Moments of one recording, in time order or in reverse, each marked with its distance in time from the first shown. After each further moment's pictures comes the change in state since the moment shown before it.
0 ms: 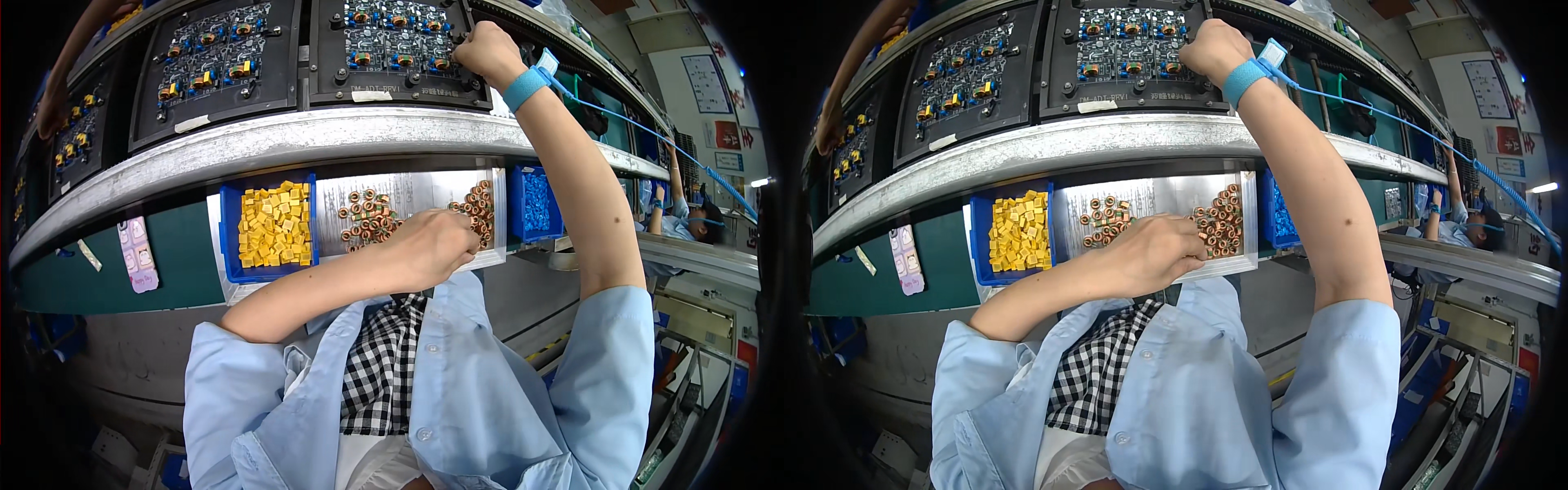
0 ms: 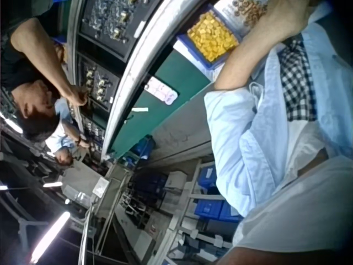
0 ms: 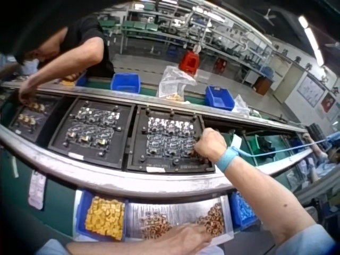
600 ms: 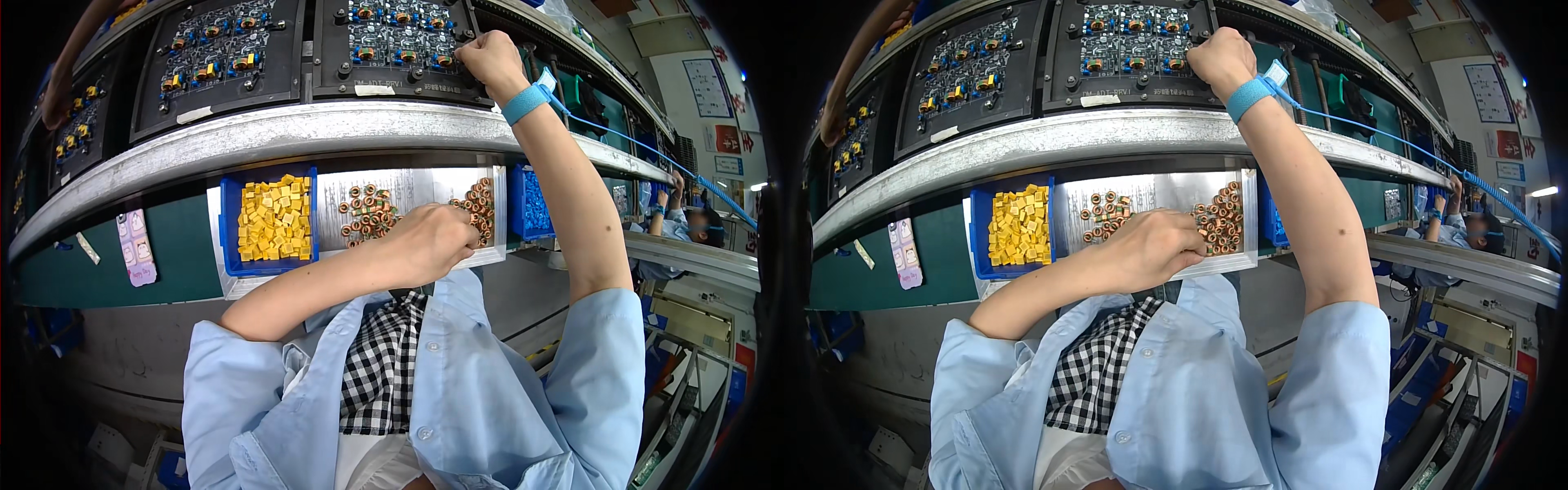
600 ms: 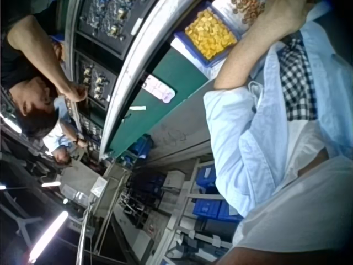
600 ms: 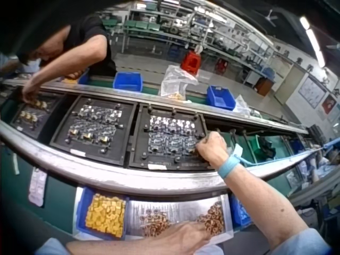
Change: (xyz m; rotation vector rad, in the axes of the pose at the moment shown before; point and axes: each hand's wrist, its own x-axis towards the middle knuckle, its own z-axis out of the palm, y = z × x) left_hand -0.002 0.001 0.000 -0.016 0.060 0.029; right_hand -0.005 0.014 0.021 0.270 0.080 0.150
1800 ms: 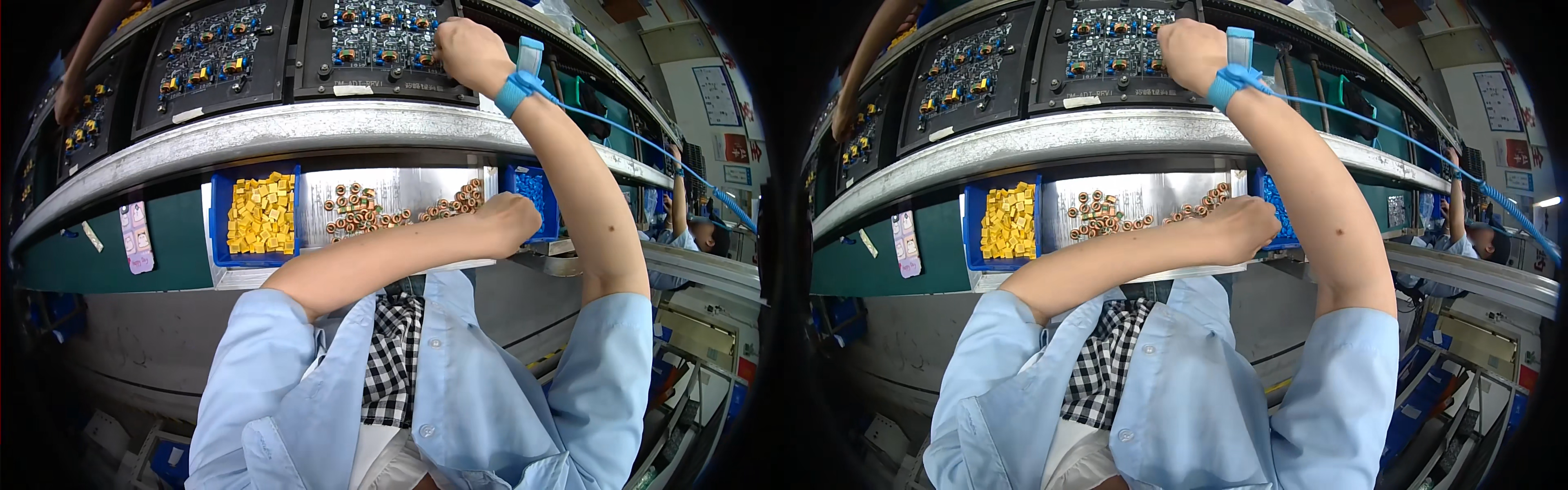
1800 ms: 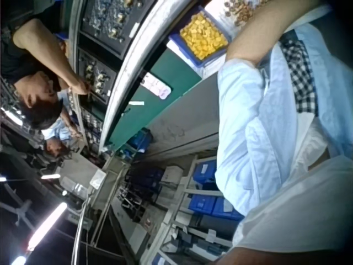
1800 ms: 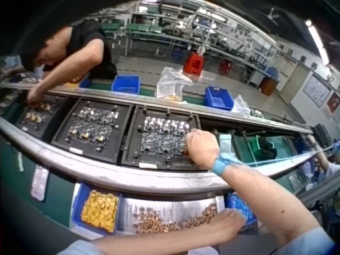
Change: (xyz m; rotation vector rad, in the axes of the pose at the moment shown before) left_hand 0.109 -0.002 0.077 0.311 -0.205 0.058; right_hand -0.015 -0.023 -0.029 -0.559 -0.023 -0.573
